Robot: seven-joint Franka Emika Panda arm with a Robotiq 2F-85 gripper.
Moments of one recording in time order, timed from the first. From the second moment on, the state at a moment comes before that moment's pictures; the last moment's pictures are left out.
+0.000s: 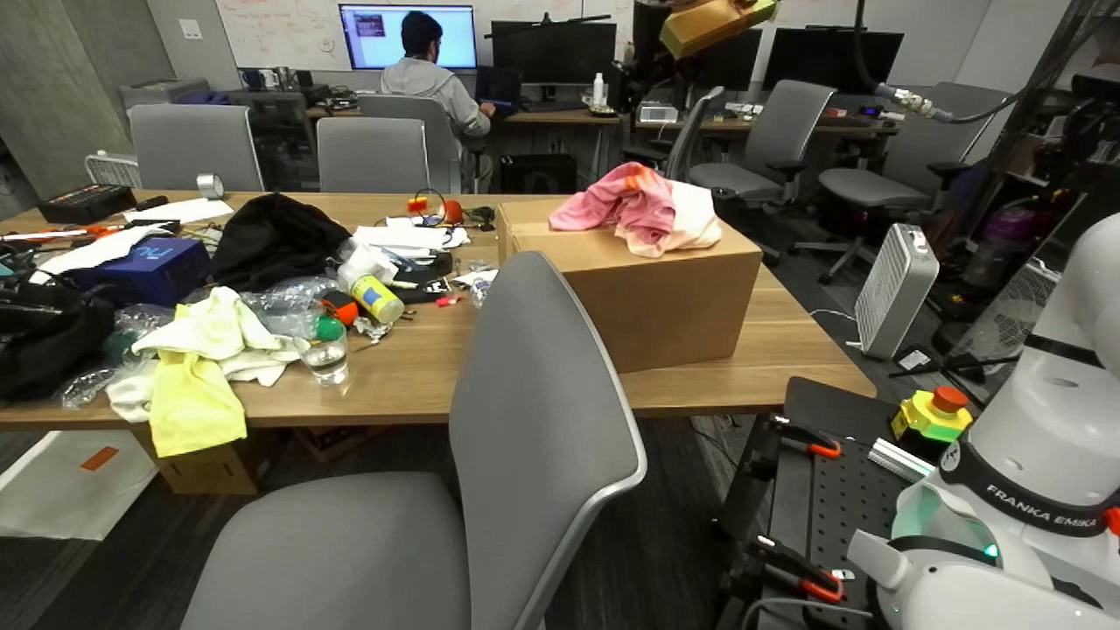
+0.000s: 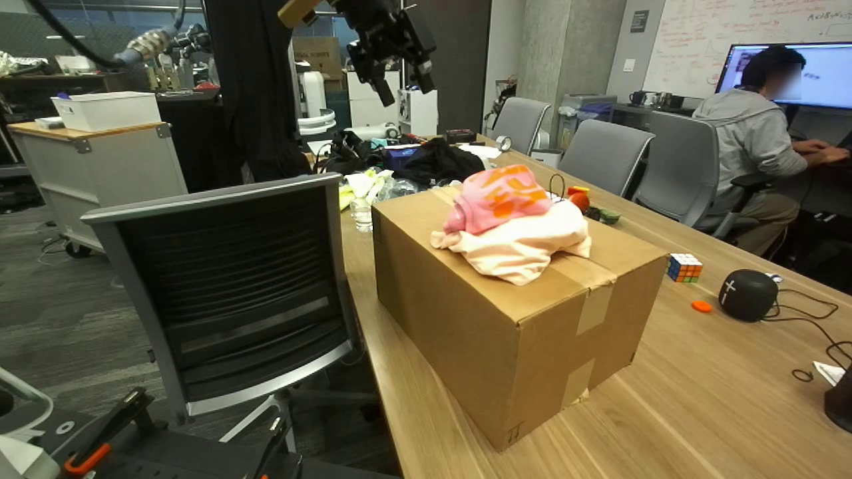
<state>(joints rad) -0.11 -0.20 -0.09 -2.08 -0.46 2.03 0.48</state>
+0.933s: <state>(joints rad) -0.11 -0.54 -0.25 -2.22 -0.02 1.62 -0.20</state>
